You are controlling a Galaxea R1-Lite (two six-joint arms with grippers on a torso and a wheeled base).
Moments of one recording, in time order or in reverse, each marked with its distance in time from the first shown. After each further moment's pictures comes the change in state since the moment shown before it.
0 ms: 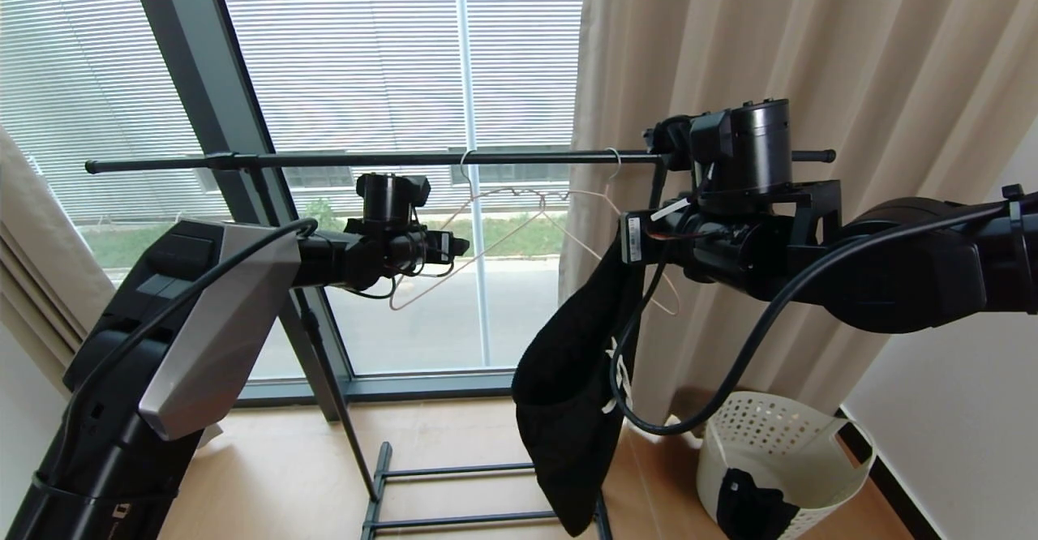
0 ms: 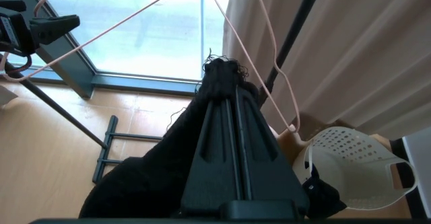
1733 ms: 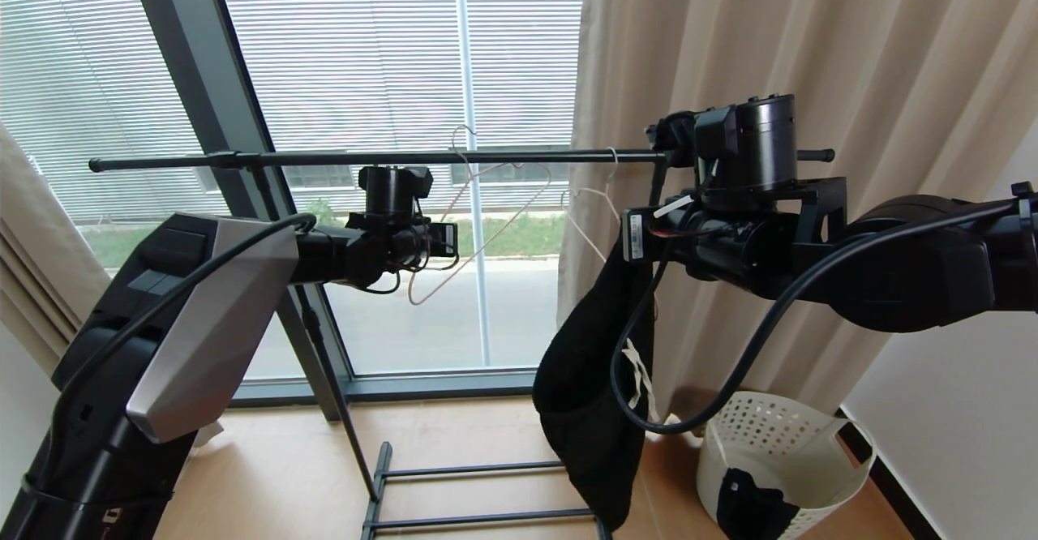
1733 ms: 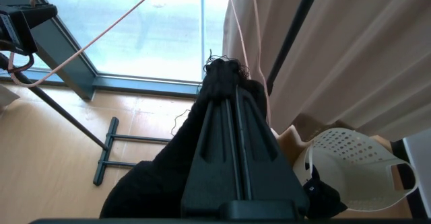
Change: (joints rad) left arm -0.021 -0.036 0.026 -0.029 0.015 -0.026; right arm 0.000 -0.007 0.000 0.000 0.000 0.000
